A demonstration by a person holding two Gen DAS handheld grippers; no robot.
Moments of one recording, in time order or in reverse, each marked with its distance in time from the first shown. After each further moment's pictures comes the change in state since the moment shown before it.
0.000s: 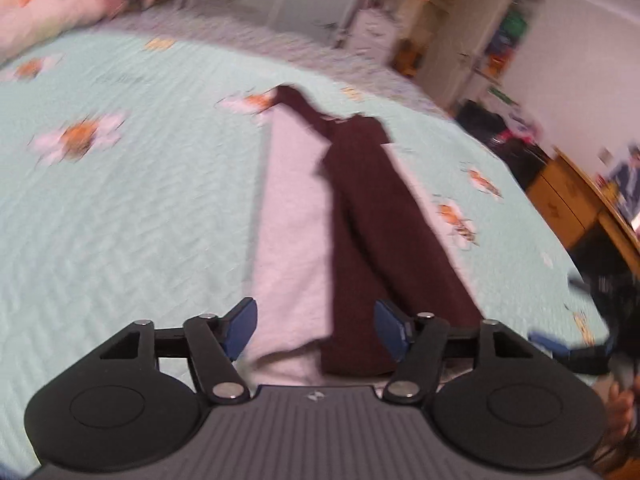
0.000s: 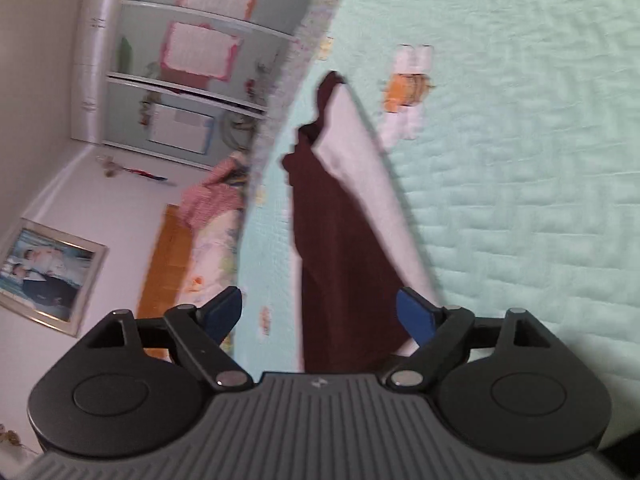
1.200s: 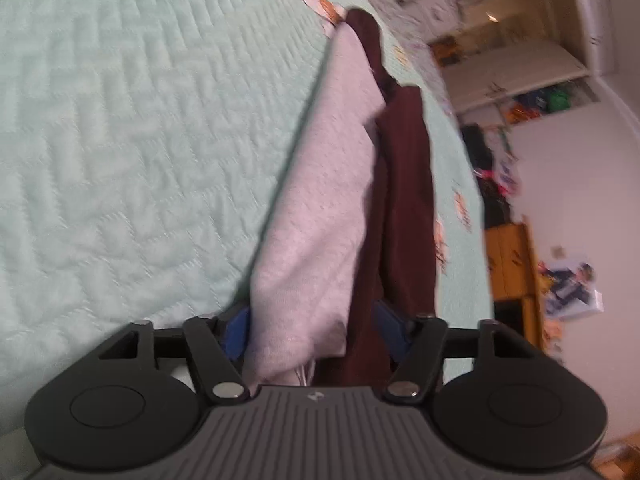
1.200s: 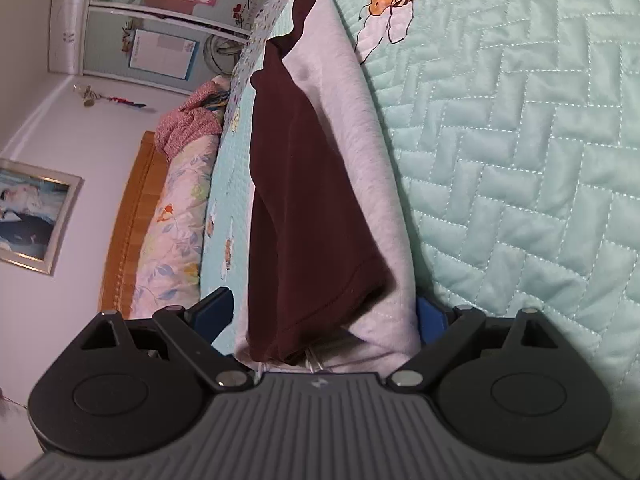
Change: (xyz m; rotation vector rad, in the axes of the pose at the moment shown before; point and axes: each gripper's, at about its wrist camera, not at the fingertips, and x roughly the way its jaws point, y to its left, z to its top) left arm 0.048 0.065 0.013 -0.450 0.208 -0.246; right arm 0.064 -0.021 -0.014 -0.072 0.205 -0.014
